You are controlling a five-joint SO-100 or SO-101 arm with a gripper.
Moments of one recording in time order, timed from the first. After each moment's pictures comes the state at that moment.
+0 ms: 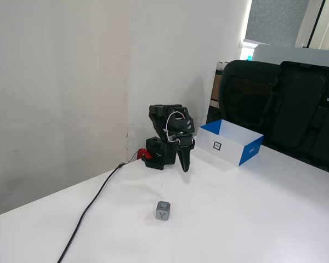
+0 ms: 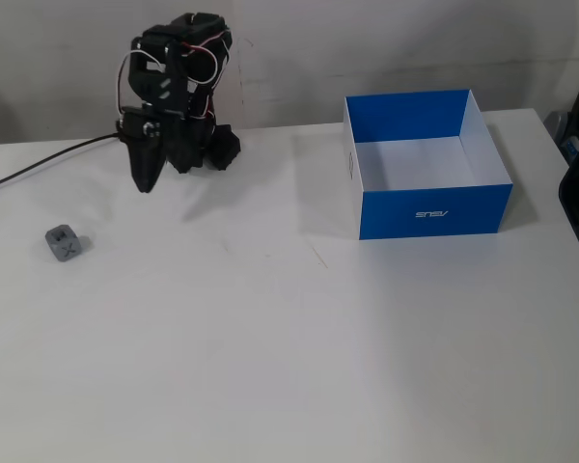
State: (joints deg) arm -25.7 166.3 147.5 75.4 5.1
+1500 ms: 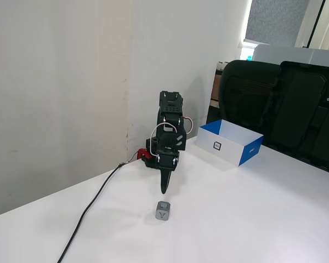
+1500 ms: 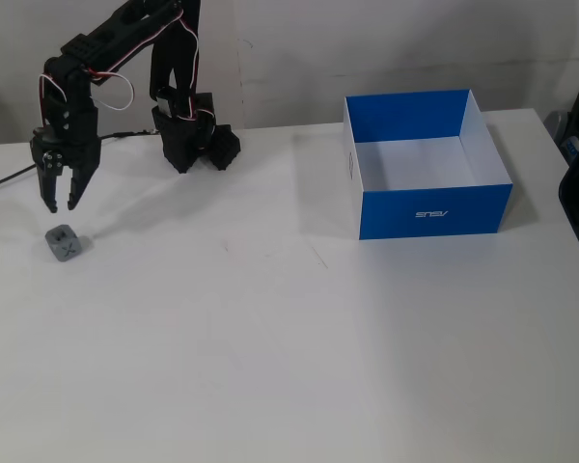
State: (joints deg) arm -47.8 109.6 114.5 63.7 5.4
